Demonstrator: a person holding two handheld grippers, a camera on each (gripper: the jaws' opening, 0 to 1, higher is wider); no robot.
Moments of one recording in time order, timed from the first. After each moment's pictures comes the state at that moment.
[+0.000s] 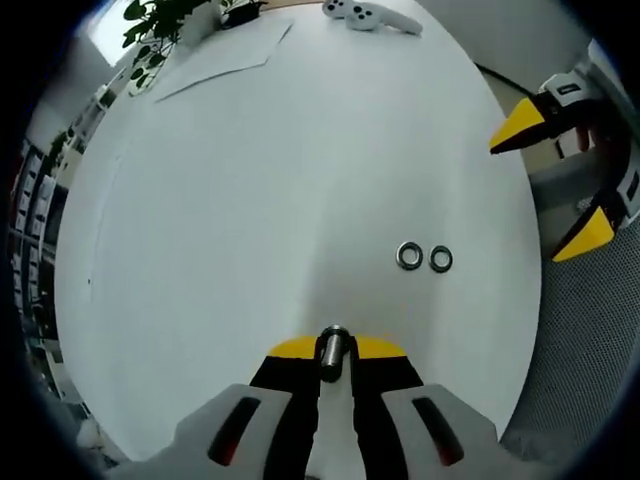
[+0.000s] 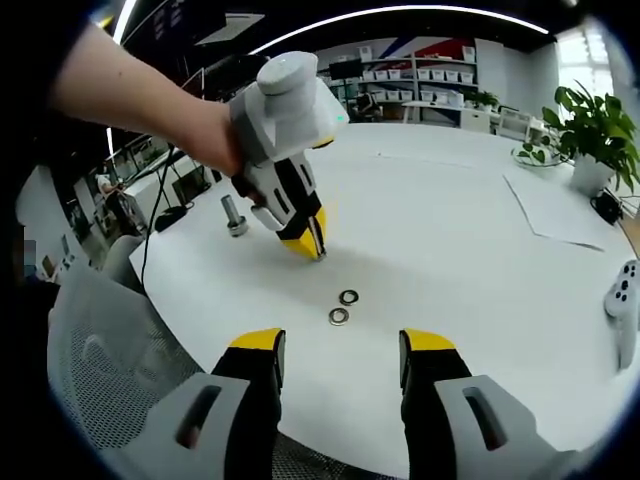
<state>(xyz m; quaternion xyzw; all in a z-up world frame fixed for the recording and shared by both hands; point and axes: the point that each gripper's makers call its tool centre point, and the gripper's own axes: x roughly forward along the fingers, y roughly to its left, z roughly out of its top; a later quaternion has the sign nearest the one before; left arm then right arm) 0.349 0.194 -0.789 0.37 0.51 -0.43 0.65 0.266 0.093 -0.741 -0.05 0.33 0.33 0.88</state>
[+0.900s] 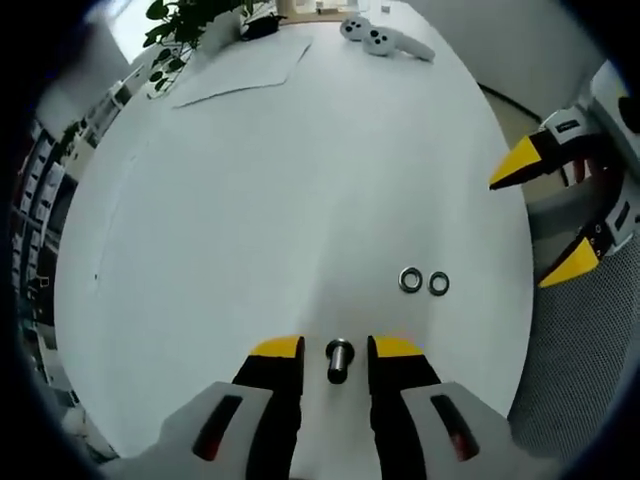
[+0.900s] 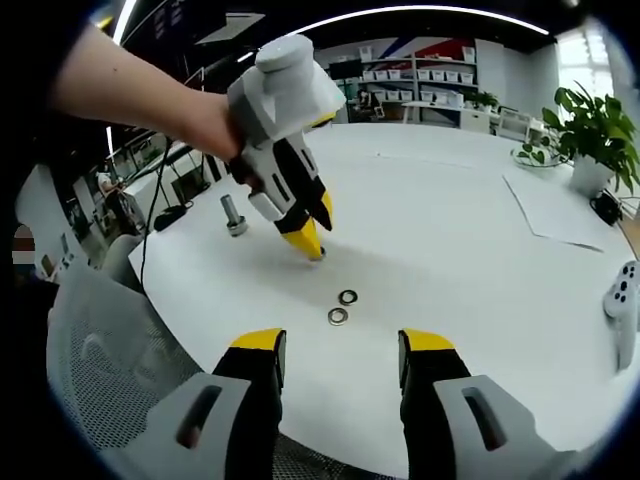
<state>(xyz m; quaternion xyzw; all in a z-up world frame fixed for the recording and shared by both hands) 0.354 0.183 -0.768 0.33 0.49 -0.43 0.68 0.267 0.092 -0.741 -0.05 0.33 0.33 0.88</state>
